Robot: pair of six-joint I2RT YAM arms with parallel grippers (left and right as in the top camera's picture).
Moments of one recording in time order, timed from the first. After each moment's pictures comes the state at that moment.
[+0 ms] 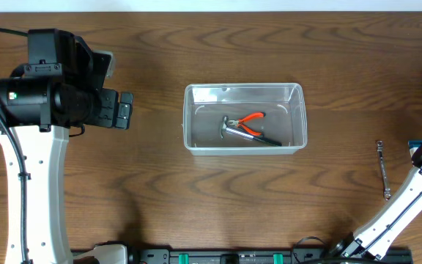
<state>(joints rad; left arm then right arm) 0.04 1.44 1.71 -1.43 0.09 0.20 -0.71 2.65 2.36 -0.87 -0.23 -0.57</state>
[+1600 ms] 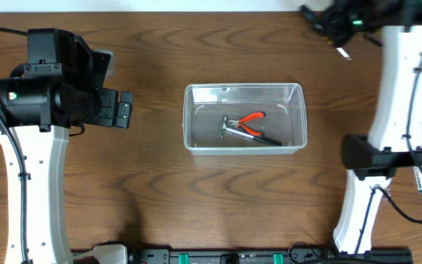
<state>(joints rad) 0.04 1.44 1.71 -1.42 0.09 0.20 0.05 2.28 2.95 -1.69 -0.38 -0.62</state>
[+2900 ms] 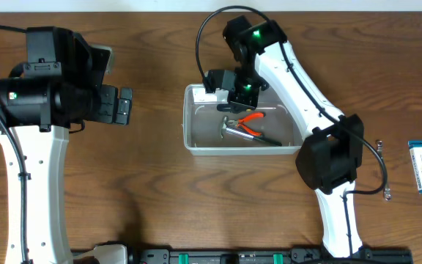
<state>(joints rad) 0.04 1.44 1.71 -1.39 0.09 0.20 0.48 2.28 2.19 -1.48 -0.23 -0.89</state>
